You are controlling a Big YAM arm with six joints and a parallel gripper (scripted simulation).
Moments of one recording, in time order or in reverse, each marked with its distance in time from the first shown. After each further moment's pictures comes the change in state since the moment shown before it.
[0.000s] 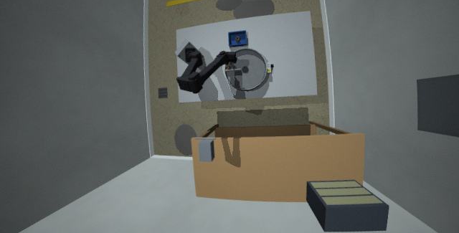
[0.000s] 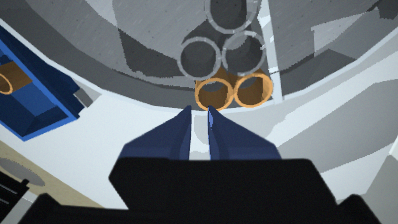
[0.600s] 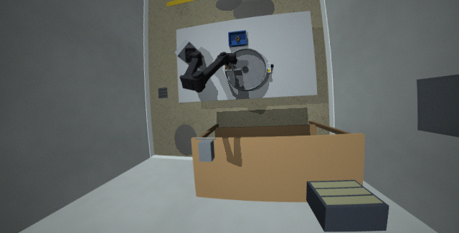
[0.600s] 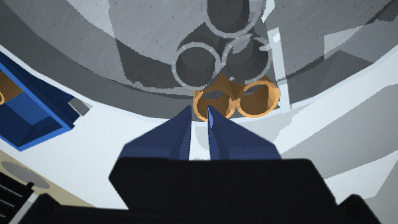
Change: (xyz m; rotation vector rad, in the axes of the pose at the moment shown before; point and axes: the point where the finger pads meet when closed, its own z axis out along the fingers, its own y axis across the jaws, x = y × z) arm -0.001 -0.001 0.018 -0.003 0.002 0.025
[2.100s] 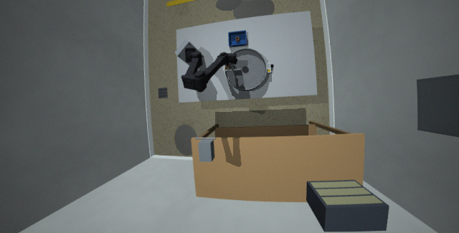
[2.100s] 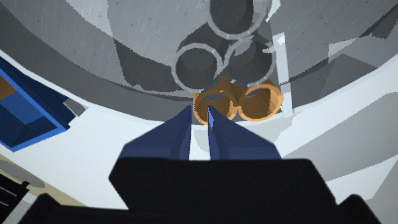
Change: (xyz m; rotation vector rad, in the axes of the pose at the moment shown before) arm 0.000 0.000 0.006 0.004 0.001 -0.018
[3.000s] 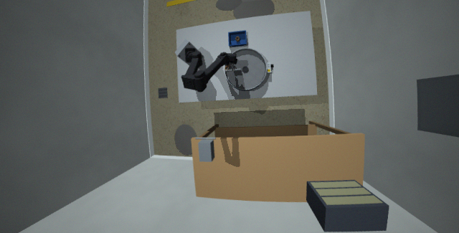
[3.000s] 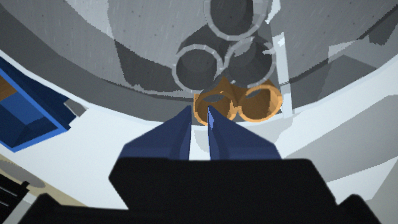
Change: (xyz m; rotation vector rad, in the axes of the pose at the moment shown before) arm -0.001 0.000 0.000 0.000 -0.001 0.001
